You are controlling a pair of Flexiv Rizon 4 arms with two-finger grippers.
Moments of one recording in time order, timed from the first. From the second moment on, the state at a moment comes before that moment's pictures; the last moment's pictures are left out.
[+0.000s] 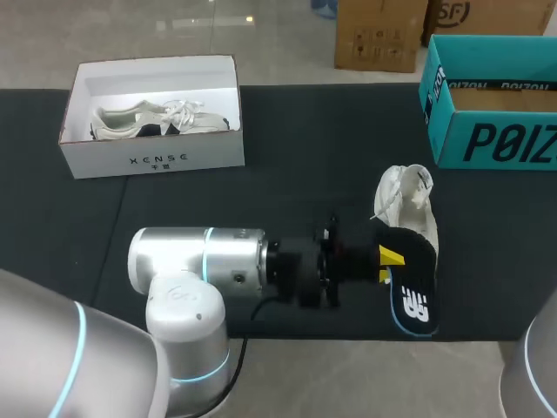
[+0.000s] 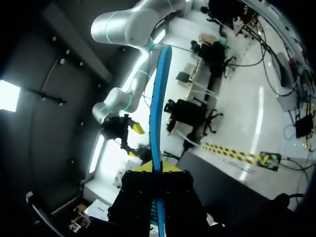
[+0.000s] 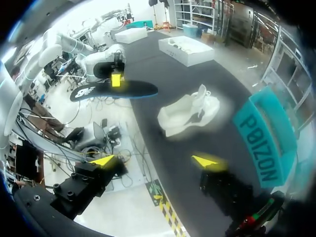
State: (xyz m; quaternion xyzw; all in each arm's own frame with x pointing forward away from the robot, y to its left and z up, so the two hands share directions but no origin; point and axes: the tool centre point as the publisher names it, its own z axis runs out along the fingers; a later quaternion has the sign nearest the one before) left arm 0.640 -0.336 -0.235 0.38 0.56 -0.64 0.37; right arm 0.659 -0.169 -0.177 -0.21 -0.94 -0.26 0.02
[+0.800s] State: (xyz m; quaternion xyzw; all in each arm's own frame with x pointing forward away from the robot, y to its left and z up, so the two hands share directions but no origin) left arm 0.669 -0.349 -0.259 0.41 0.57 -0.64 0.30; right arm 0.659 -0.169 -0.176 -0.21 -0.94 -0.26 0.02
